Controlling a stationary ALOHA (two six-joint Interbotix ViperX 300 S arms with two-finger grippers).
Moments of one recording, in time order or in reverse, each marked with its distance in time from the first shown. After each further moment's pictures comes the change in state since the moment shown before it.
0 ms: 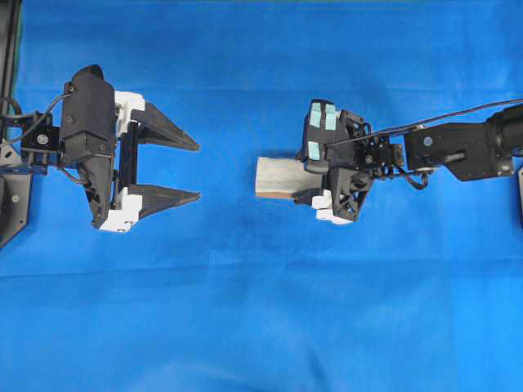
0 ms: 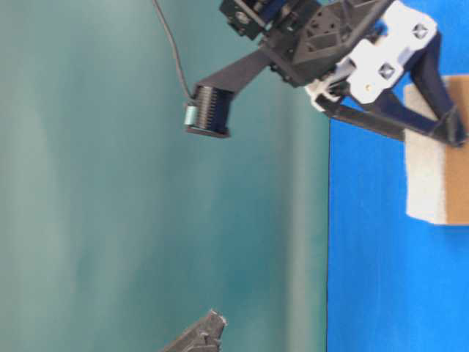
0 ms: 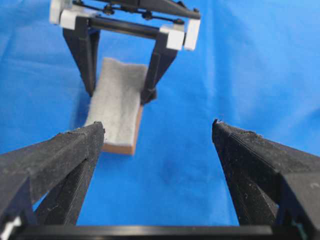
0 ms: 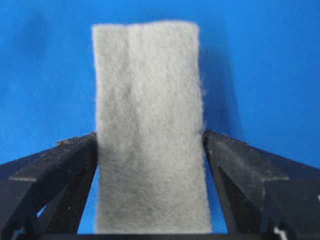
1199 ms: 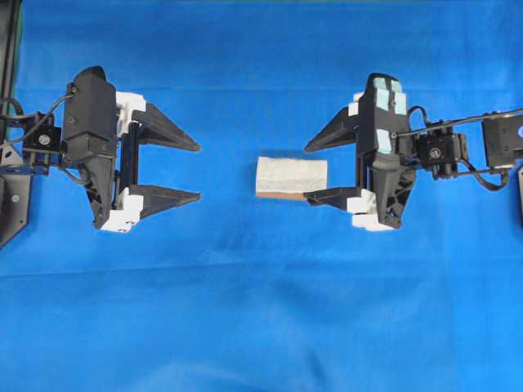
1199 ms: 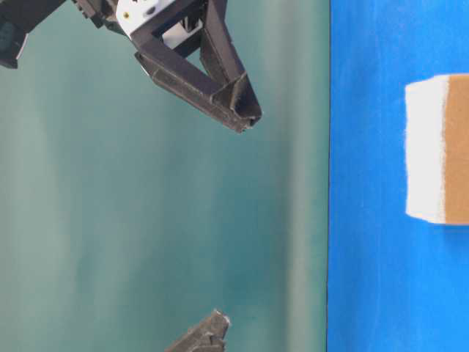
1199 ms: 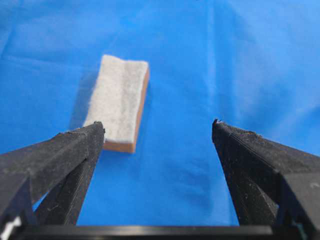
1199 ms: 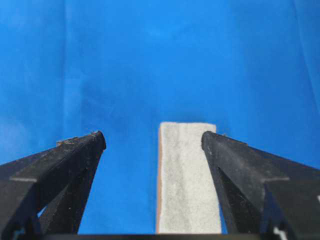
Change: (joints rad) left arm 0.000 0.005 0.002 0.002 0.003 0.000; right arm 0.097 -0.390 -0.008 0.000 0.190 0.005
